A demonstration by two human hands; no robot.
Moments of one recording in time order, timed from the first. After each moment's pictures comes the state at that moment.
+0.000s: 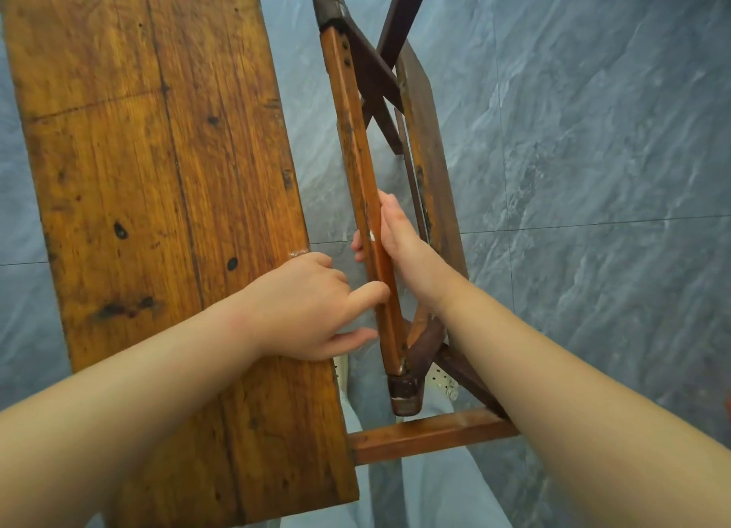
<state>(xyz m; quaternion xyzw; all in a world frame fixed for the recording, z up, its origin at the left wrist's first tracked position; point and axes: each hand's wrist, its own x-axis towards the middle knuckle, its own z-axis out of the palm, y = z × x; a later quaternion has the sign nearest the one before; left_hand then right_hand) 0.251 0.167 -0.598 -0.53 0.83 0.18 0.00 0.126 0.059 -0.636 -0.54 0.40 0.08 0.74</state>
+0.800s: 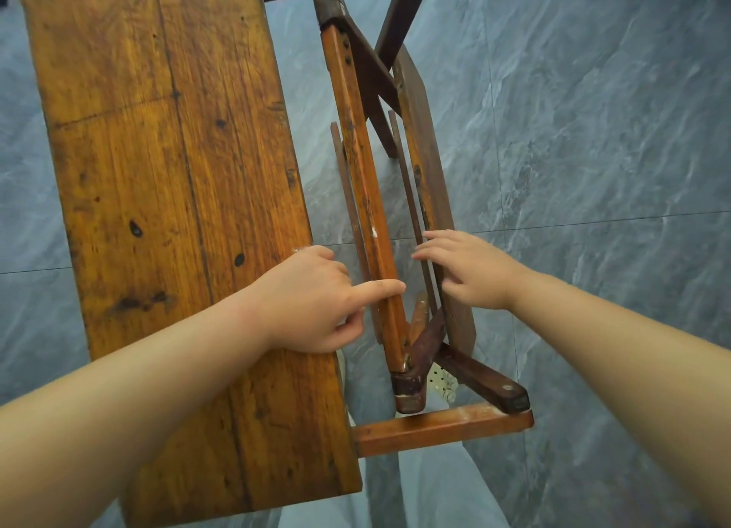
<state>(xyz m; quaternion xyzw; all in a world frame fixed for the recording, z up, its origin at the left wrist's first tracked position) 0.236 0.147 -0.600 -0.53 0.83 0.19 0.03 0.027 -0.017 -0.680 -0.91 0.13 0.25 0.29</state>
